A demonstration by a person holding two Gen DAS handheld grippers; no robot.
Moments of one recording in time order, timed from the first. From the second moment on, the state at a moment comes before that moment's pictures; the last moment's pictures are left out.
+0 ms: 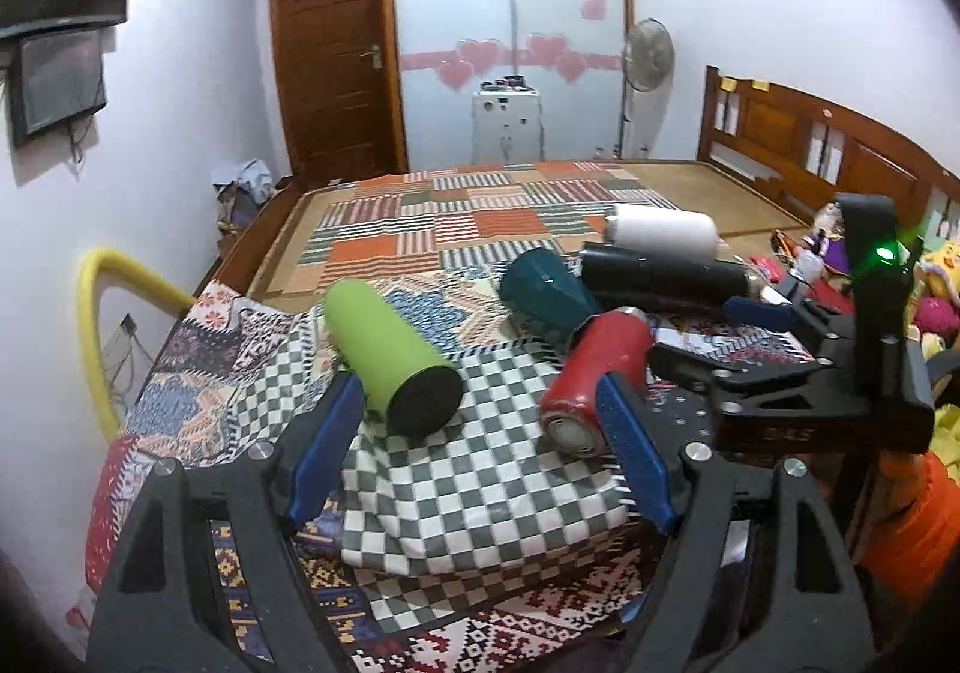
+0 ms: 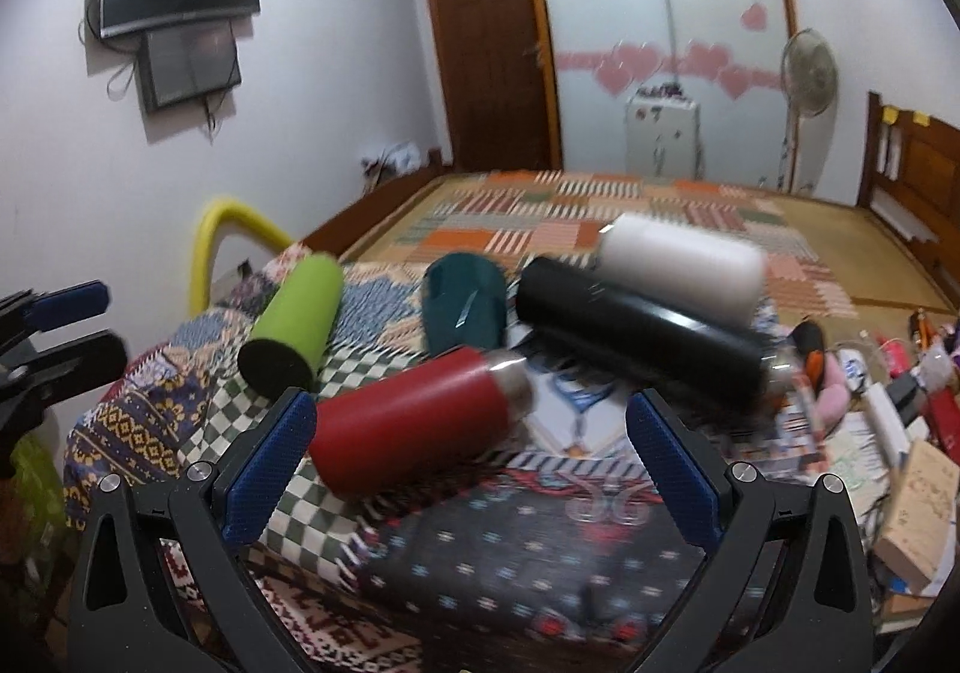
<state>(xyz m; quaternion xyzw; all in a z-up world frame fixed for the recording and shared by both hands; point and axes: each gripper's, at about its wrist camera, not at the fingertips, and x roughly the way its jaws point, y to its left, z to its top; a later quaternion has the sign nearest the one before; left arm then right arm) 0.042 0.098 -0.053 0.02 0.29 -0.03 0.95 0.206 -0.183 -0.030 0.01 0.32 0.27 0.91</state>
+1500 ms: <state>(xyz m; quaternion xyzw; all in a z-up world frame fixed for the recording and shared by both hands) 0.069 0.095 -0.093 0.00 0.31 -0.05 0.95 0.248 -0.193 -0.062 -0.10 0.54 0.29 0.78</state>
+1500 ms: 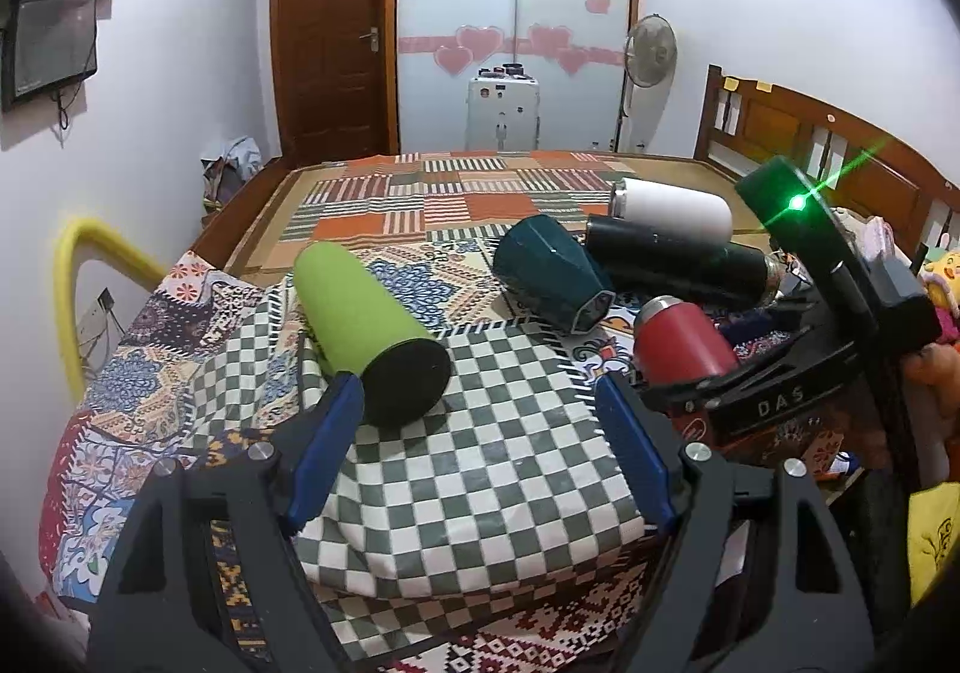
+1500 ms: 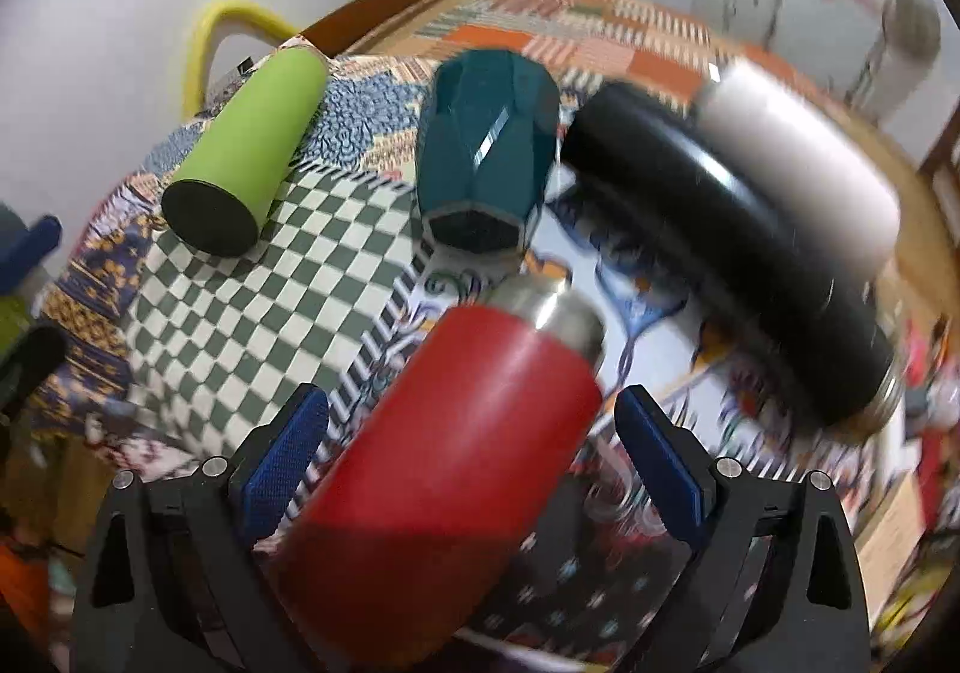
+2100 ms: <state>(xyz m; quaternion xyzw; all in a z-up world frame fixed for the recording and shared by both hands) 0.065 0.076 -0.084 -0.01 0.28 -0.05 0.96 0.251 -0.207 -0.061 -0.03 0.53 0.34 0.77</state>
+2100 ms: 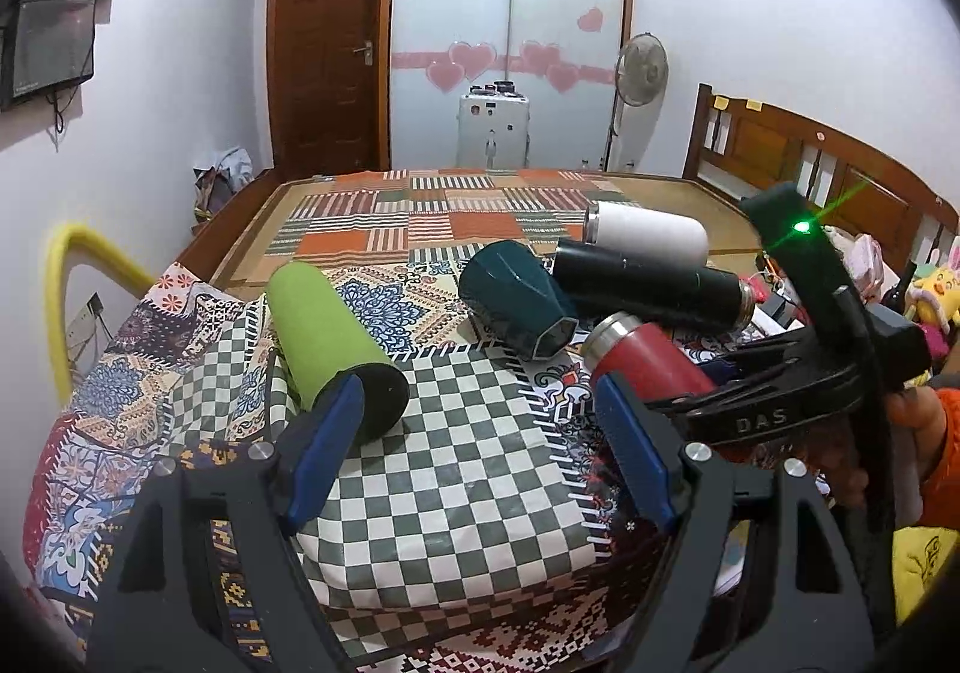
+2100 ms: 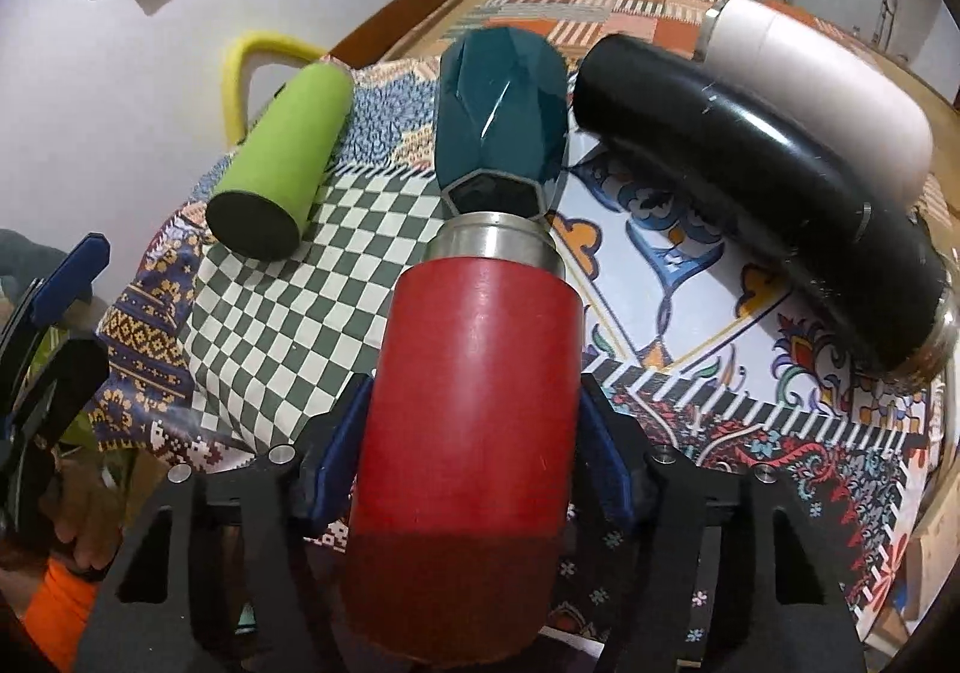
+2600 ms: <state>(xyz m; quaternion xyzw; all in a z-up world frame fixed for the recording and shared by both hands) 0.068 0.068 -0.076 0.00 0.27 -0.04 0.96 0.234 -0.215 -0.012 -0.02 0.40 0.35 0.85</state>
